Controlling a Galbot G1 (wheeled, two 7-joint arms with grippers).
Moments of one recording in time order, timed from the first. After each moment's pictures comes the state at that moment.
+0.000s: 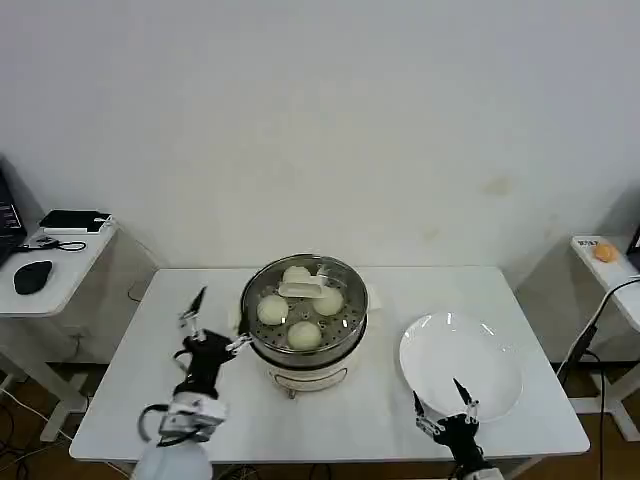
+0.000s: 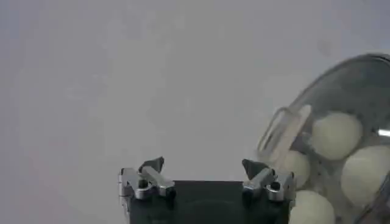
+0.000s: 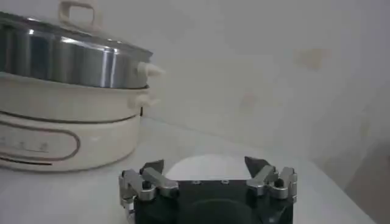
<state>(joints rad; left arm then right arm) 1.42 -1.29 -0.41 -2.10 0.45 0.15 -0.14 -1.63 1.41 0.61 1.81 -0.04 0.22 -0.14</state>
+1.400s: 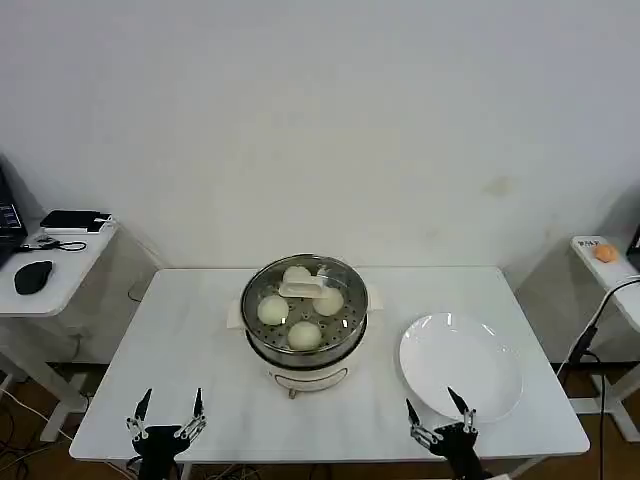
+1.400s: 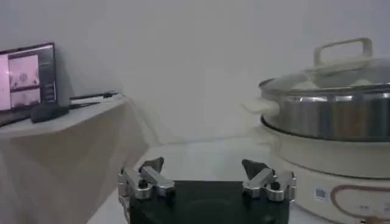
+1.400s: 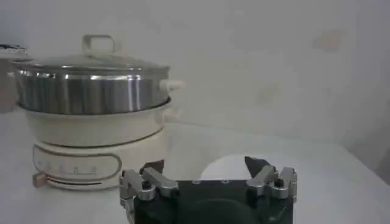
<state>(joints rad) 1.80 -1.33 -0.57 -2.07 -0.07 -0.07 -0.23 -1.75 1.35 0.56 2.00 0.13 0.06 -0.12</state>
